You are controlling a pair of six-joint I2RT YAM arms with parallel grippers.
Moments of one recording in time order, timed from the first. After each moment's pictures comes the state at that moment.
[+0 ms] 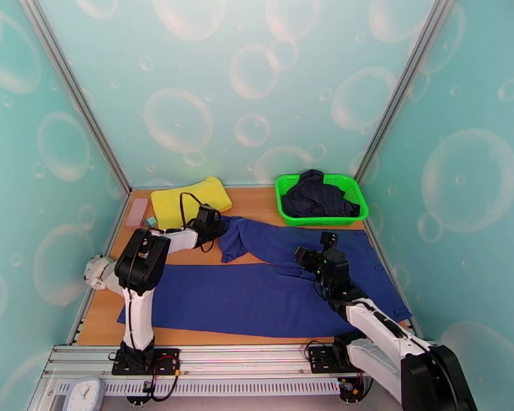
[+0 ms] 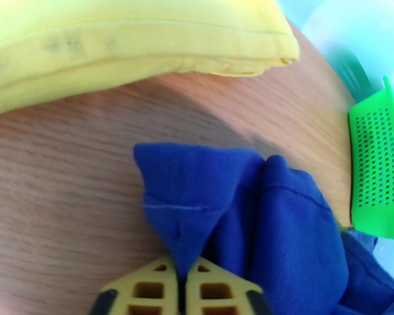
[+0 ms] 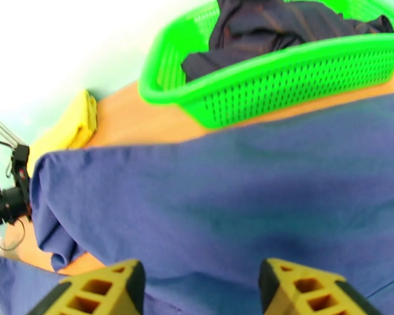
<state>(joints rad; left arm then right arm) -0.42 2.08 1.26 0.05 0.01 -0.70 0.19 0.95 0.29 0.26 0.03 0.47</state>
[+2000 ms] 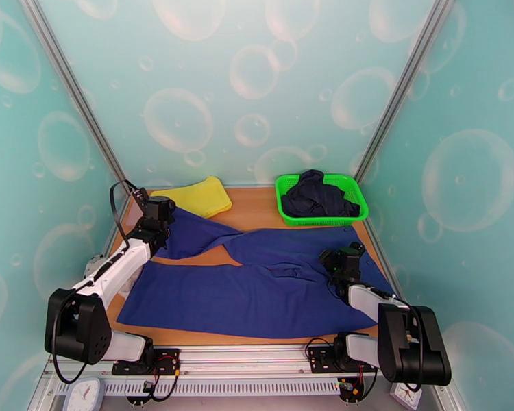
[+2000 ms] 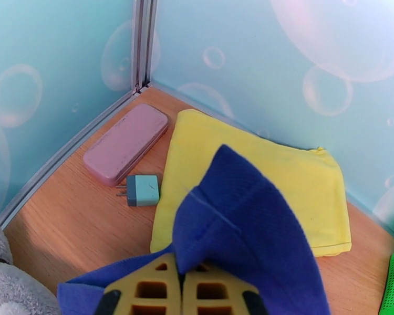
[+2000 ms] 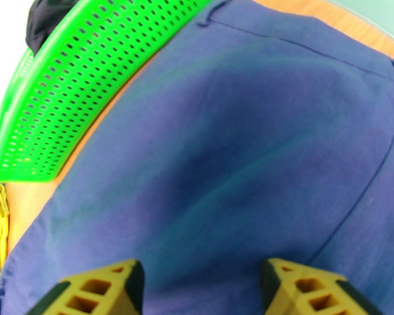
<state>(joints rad) -0.22 1.44 1.06 -0.20 -0.59 -0.49 -0.10 1.23 0.33 0.25 0.07 0.67</state>
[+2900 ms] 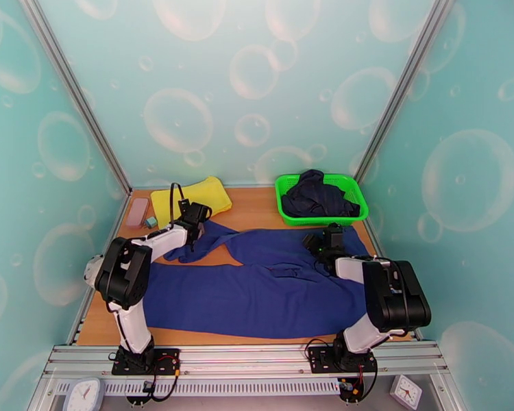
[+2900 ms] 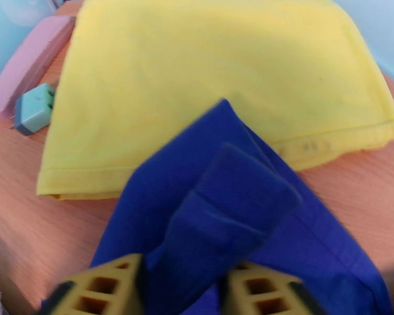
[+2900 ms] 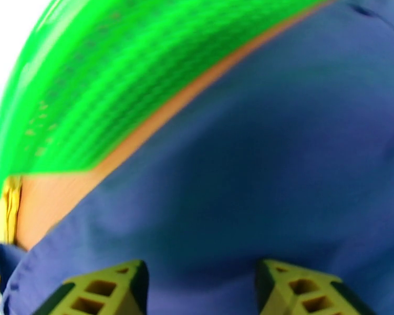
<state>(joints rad) -0.38 1.88 1.23 -0.29 -0.59 -0.49 -0.06 1.60 0.59 0.28 -0.06 0.67</state>
